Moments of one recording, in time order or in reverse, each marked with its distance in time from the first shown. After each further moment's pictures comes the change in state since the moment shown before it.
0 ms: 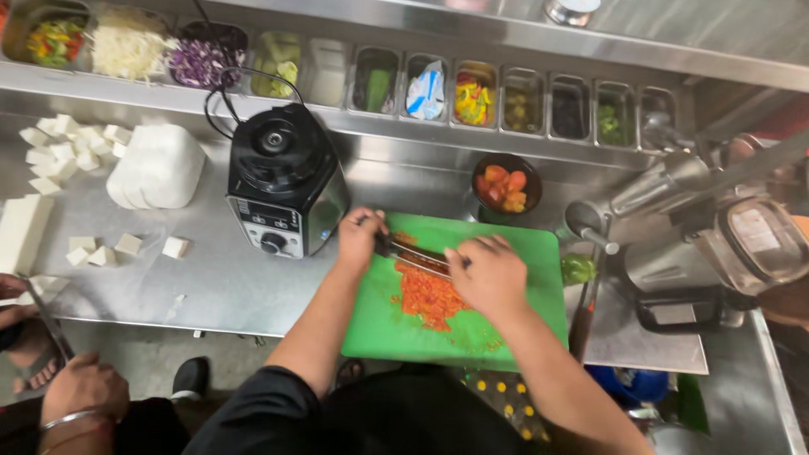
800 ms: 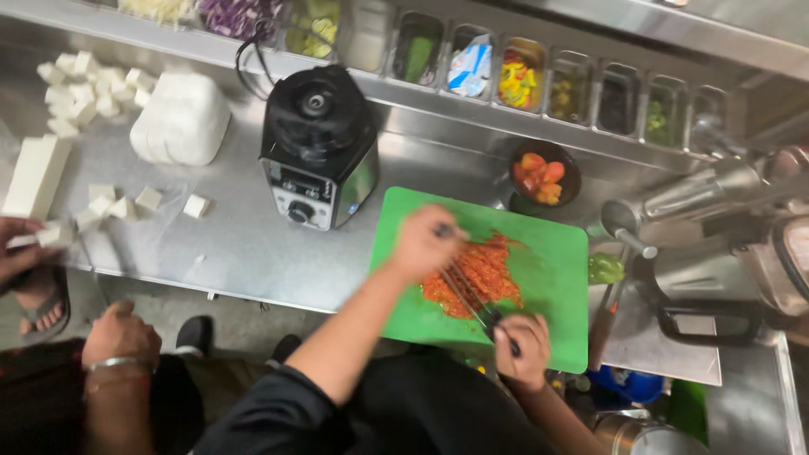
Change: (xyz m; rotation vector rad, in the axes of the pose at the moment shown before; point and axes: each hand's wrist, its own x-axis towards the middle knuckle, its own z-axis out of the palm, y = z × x) left_hand -0.066 0.061 0.063 0.482 -0.226 0.411; right_hand -0.105 -0.025 -0.014 0.279 0.216 -0.130
